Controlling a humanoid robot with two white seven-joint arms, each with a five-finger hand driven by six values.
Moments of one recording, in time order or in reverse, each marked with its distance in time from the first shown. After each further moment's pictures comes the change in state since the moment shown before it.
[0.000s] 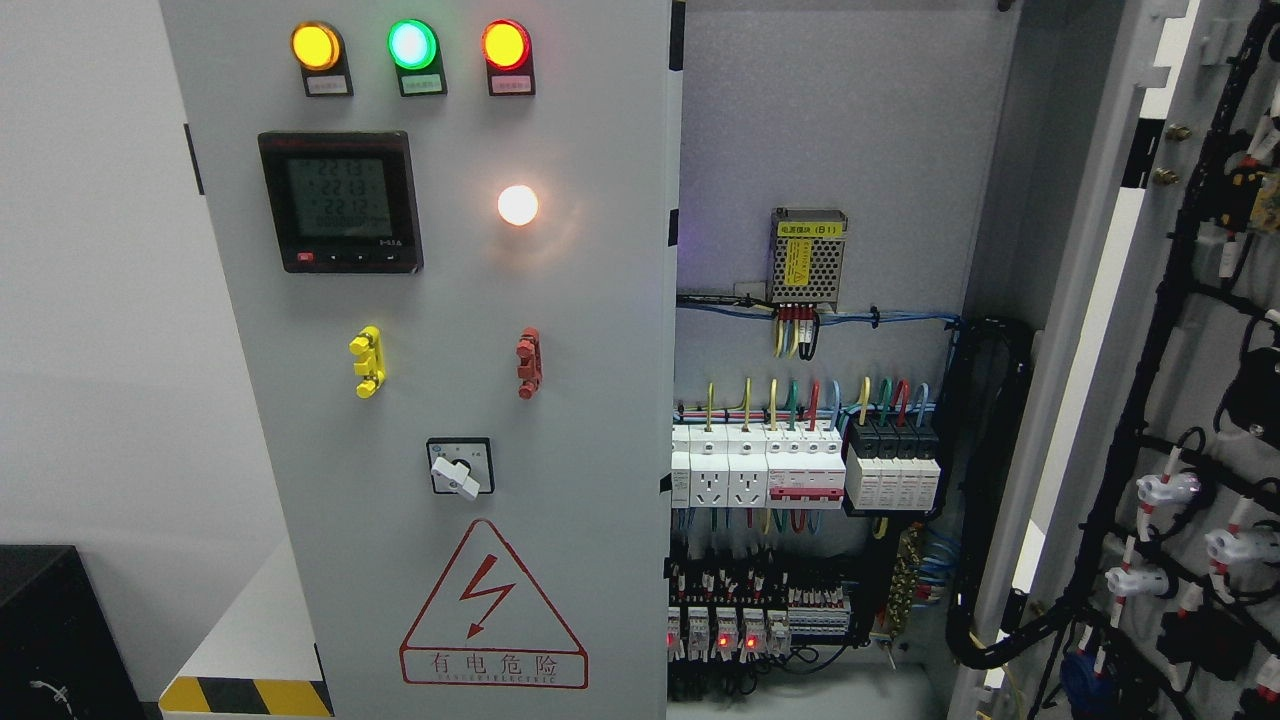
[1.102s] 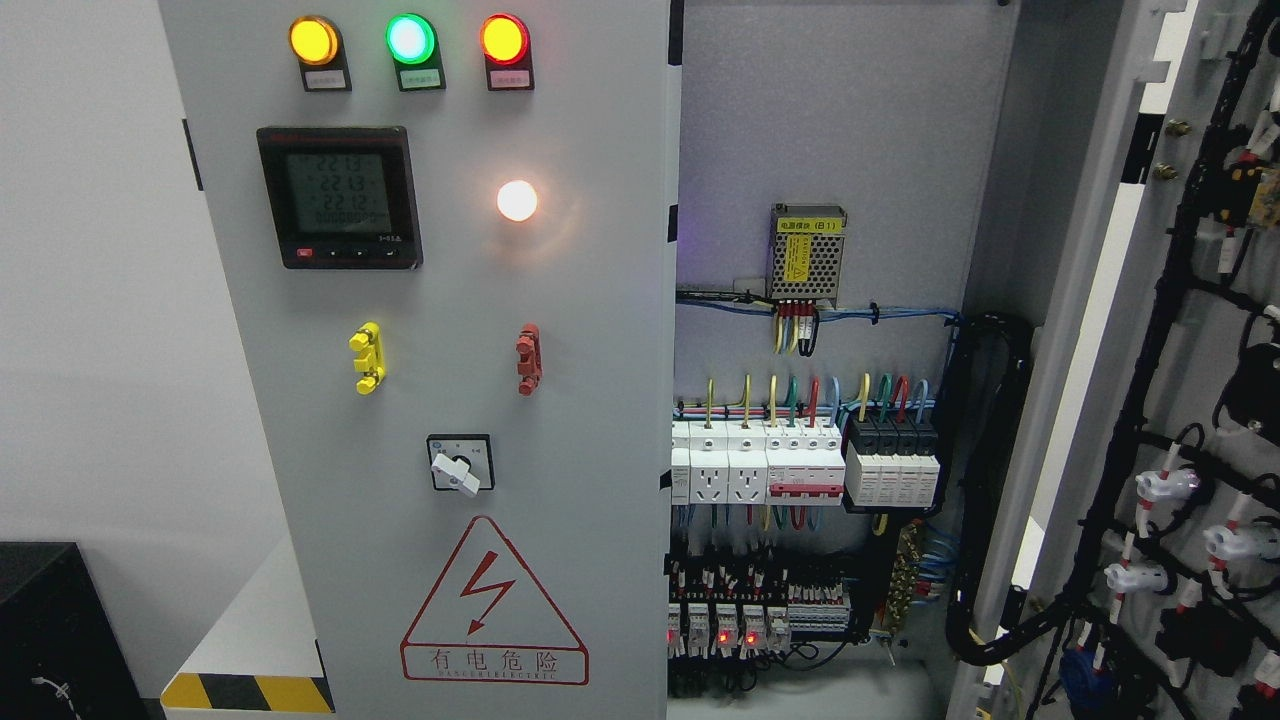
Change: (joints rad) left arm -0.009 -0.055 0.039 0.017 -0.003 -0.003 -0.001; right arm 0.251 -0.236 0.242 -1.452 0.000 -0.674 -0.003
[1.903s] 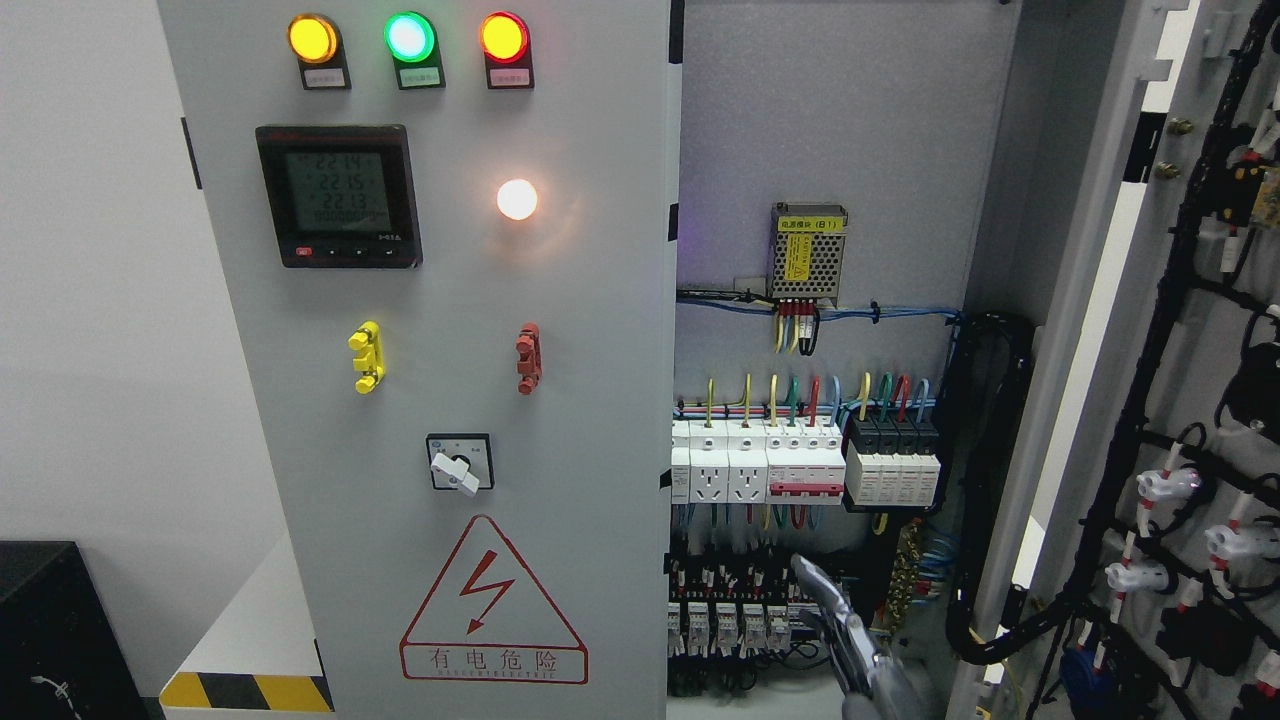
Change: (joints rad) left arm 0.000 -0.007 0.005 0.002 0.000 -0.005 0.000; right arm -0.577 0.059 0.042 -0.171 -0.079 0.446 0.000
